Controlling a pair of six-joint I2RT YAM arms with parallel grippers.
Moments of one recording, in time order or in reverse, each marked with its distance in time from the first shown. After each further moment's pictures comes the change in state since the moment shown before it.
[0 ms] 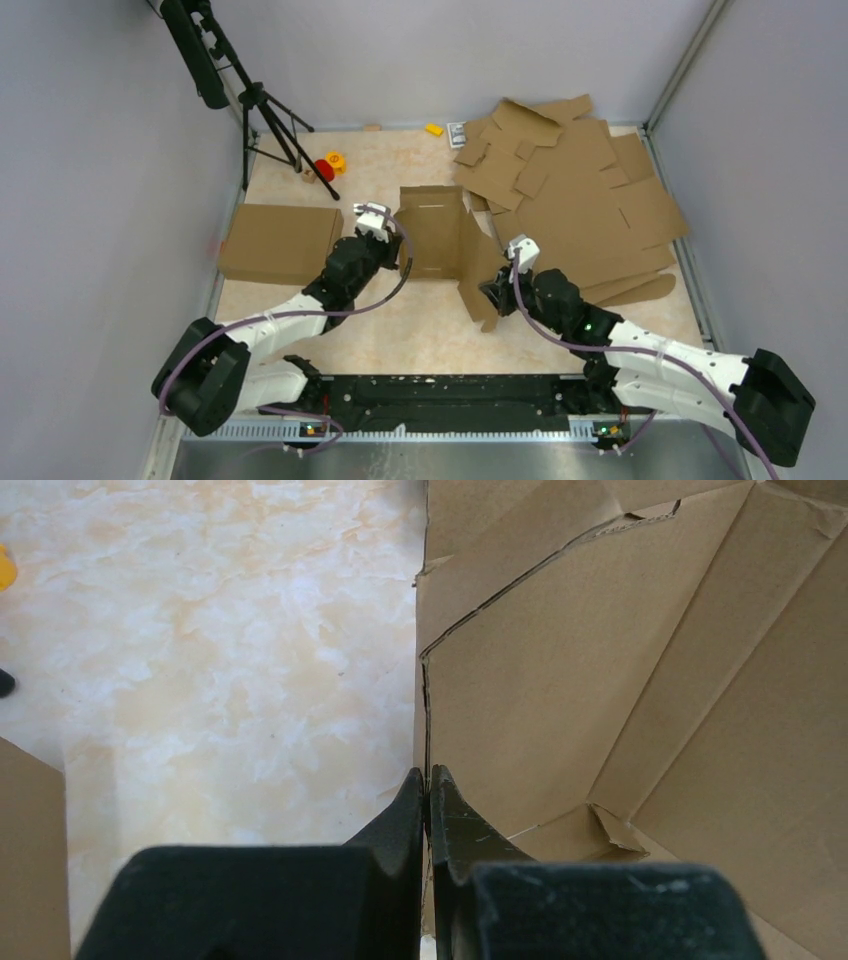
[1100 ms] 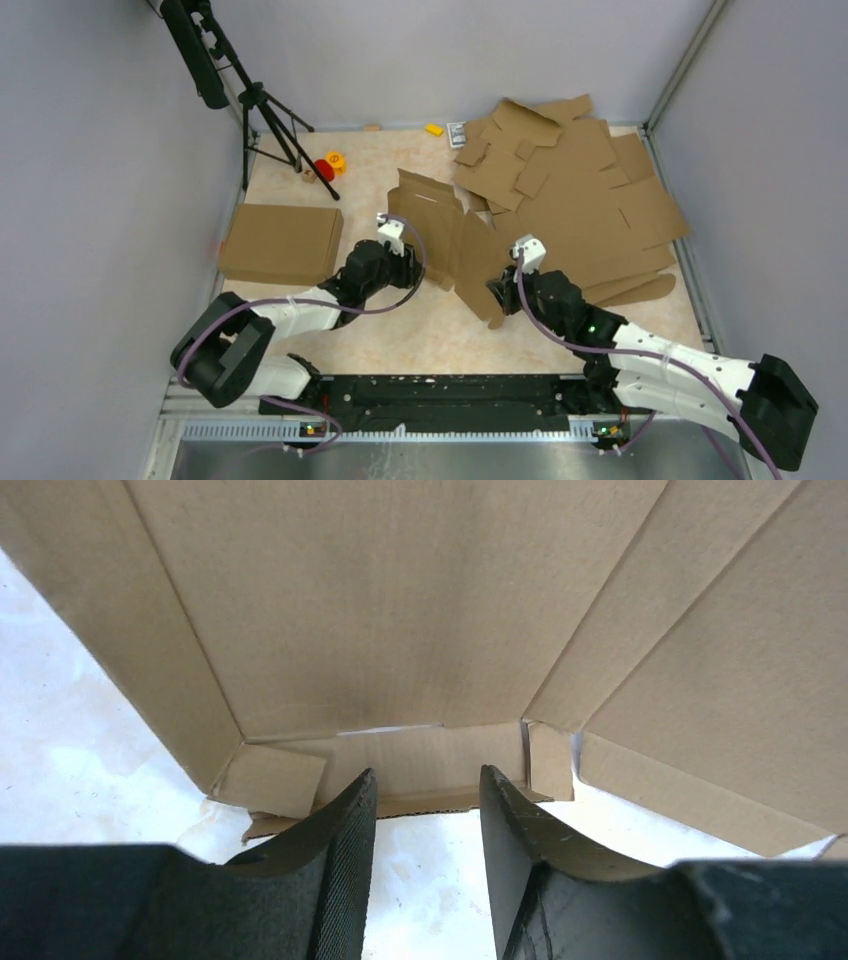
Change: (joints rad) left arm -0.039 0.185 0.017 -0.064 0.130 -0.089; right arm 0.002 -0.016 0.001 -0.034 0.104 0.006
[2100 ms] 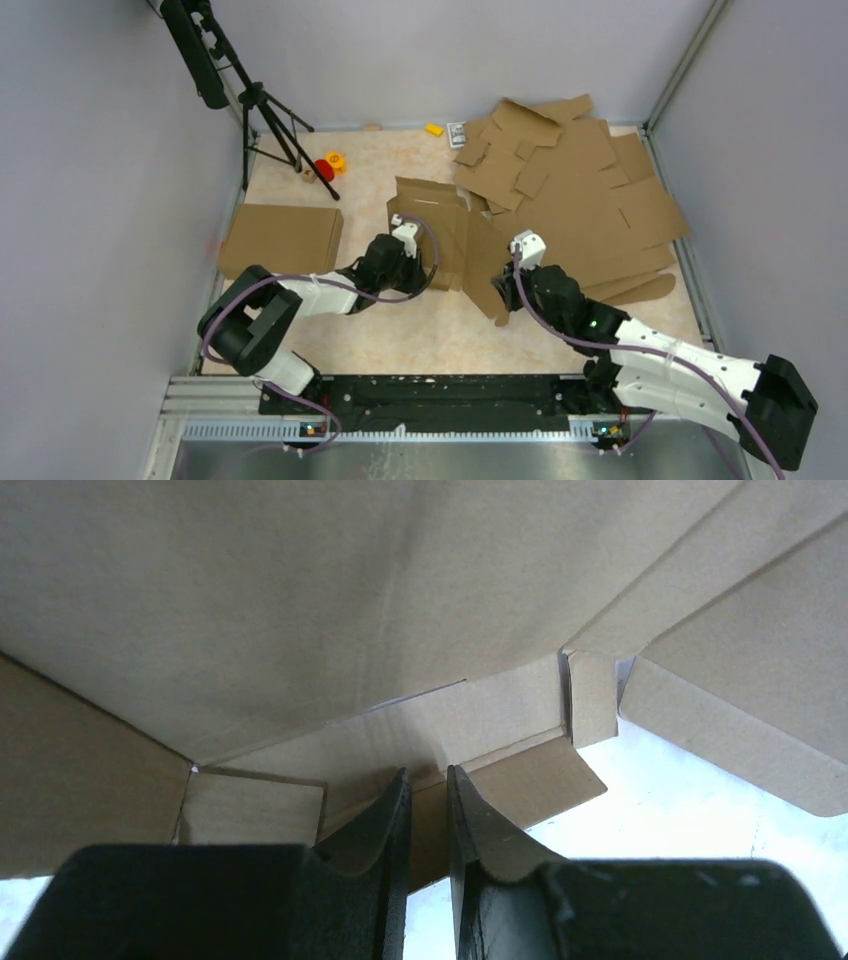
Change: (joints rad) left arm -0.007 0.165 0.119 -0.185 0.082 -0.090; right arm 0.002 -0.015 0.056 -0.124 0.052 -0.037
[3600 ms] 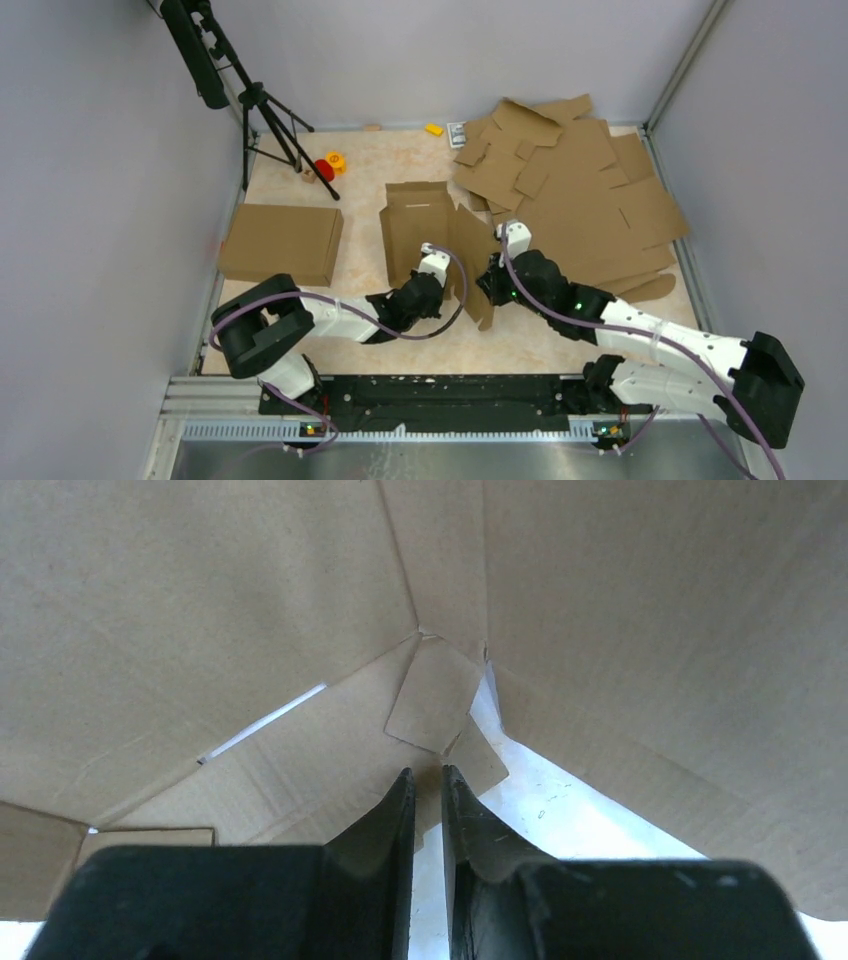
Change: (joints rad) left arm -0.380 0.026 -0.021 0.064 -0.492 -0.031; right arm 0.003 0.168 0.195 -0.148 -0.073 0.196
